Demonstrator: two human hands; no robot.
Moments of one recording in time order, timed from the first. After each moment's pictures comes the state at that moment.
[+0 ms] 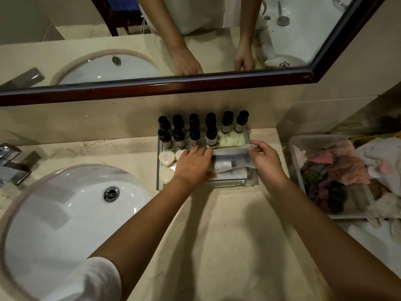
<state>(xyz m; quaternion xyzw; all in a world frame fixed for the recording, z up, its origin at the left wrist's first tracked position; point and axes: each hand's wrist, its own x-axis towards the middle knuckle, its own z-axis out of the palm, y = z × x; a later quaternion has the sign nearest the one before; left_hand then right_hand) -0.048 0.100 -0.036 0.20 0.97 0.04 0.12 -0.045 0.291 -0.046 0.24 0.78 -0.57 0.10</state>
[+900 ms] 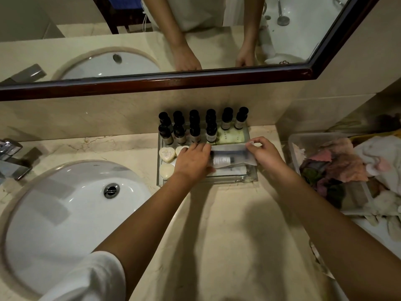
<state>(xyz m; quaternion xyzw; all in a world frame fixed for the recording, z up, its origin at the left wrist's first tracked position) -0.045 0.100 -0.035 0.17 0.98 0.05 0.12 -0.055 0.297 -0.045 0.23 0.79 -0.54 0.15</state>
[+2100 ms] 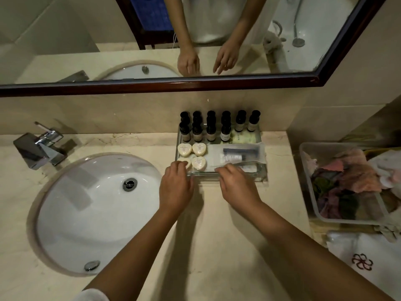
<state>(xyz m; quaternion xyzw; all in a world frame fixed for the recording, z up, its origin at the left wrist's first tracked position) 0.053 0.041 -0.043 -0.02 0.99 0.17 -0.02 0.039 0.211 -0.035 -0.15 0.97 -0.20 0.04</state>
